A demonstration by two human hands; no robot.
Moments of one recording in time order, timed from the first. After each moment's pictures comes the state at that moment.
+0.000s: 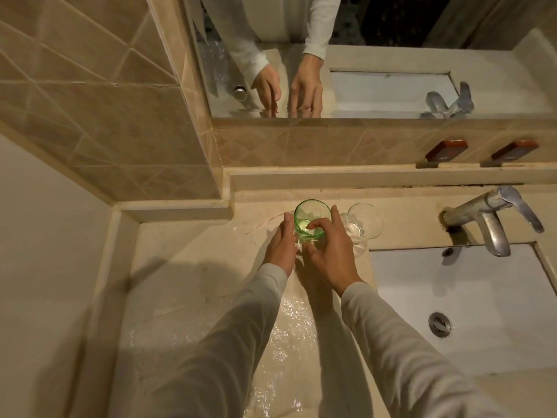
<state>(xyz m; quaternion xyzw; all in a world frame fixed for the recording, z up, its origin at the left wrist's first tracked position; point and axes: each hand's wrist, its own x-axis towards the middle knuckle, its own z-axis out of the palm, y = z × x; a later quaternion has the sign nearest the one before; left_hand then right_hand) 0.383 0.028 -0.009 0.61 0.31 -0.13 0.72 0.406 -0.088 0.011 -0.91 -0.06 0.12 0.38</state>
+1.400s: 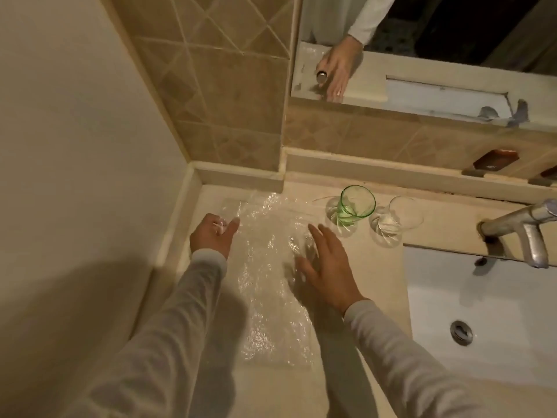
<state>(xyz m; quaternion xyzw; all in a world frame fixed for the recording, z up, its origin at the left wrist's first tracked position) 0.243 0.201 -0.023 0.75 0.46 0.10 0.47 0.293 -0.050 0.017 -0.91 -0.22 0.15 0.32</state>
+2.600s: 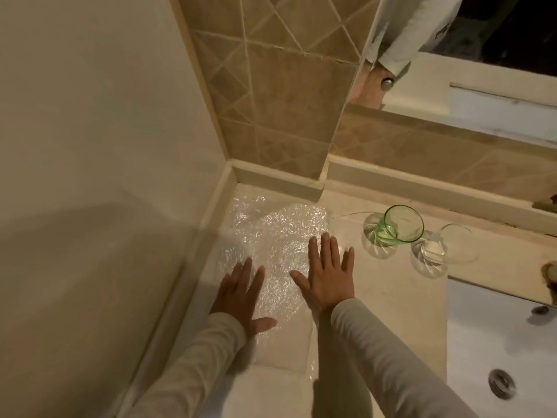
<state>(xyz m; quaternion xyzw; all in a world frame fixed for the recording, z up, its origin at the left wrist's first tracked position) 0.145 0.172 -0.068 0.93 0.18 -0.27 0.17 0.310 0.006 -0.078 -0.92 -0.33 0.19 -0.02</state>
